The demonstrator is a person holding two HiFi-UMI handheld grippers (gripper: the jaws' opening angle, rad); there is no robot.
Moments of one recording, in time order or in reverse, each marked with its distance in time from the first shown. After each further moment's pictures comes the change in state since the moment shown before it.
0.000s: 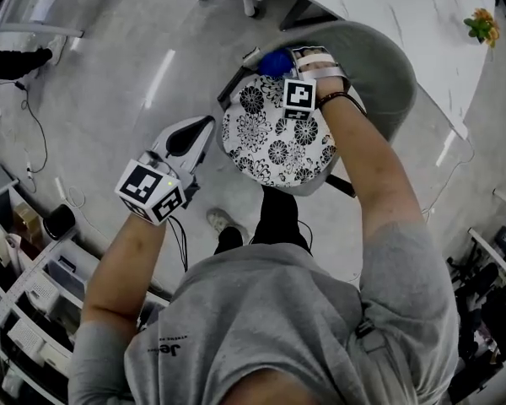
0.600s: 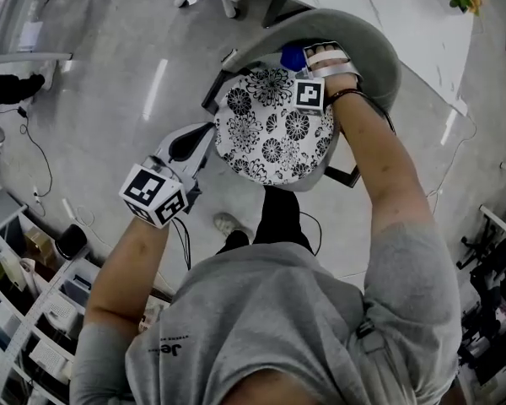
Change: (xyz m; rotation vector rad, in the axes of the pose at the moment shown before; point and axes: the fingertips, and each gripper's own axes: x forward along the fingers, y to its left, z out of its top) left arm 0.029 -0.024 -0.016 0.003 0.072 -0.086; right arm -0.014 0.021 -0.107 -0.184 0.260 -0.022
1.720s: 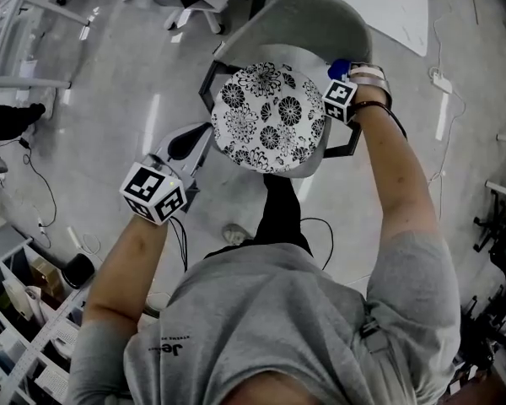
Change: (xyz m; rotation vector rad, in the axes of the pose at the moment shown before) left arm -0.061 -0.058 -0.018 0.122 -0.037 -0.096; right arm -0.122 0.137 -0.142 0.259 0.475 0.289
